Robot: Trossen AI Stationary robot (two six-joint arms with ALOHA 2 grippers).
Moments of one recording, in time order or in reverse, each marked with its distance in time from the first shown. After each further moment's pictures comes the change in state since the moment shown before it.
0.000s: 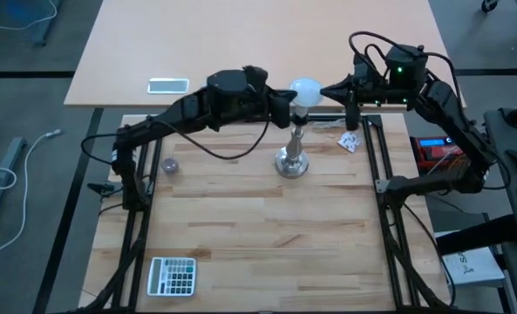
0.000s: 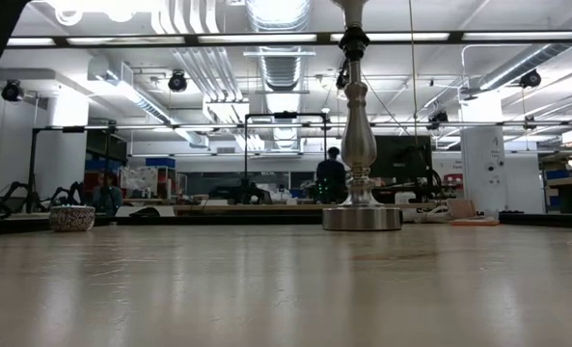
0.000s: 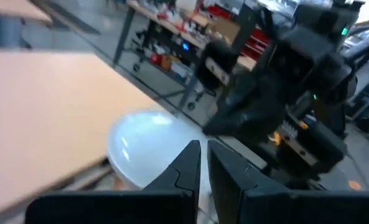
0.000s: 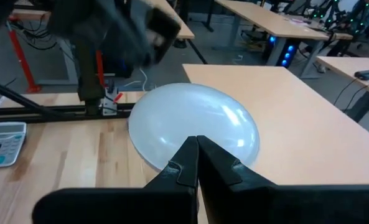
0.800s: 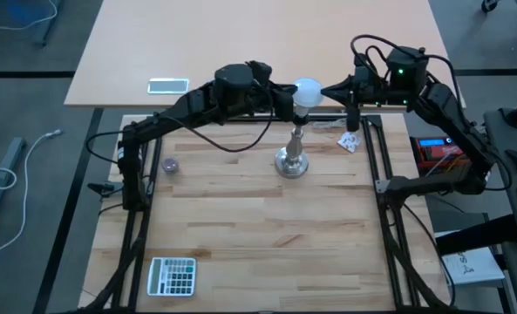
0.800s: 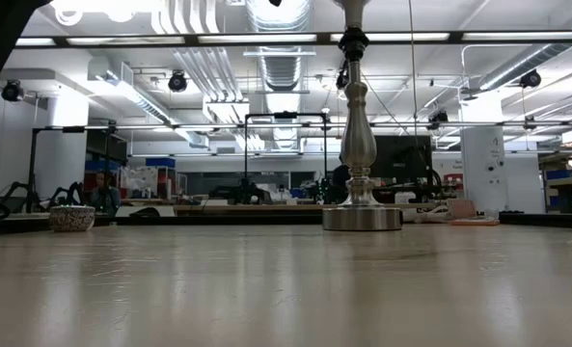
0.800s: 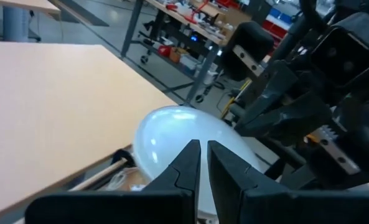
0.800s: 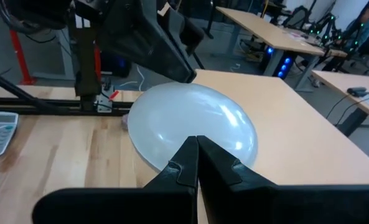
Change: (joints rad) left arm 0.043 0.060 0.024 -0.021 0.043 0.009; right arm 0.000 0.006 -0.048 0.048 -0.003 -0.077
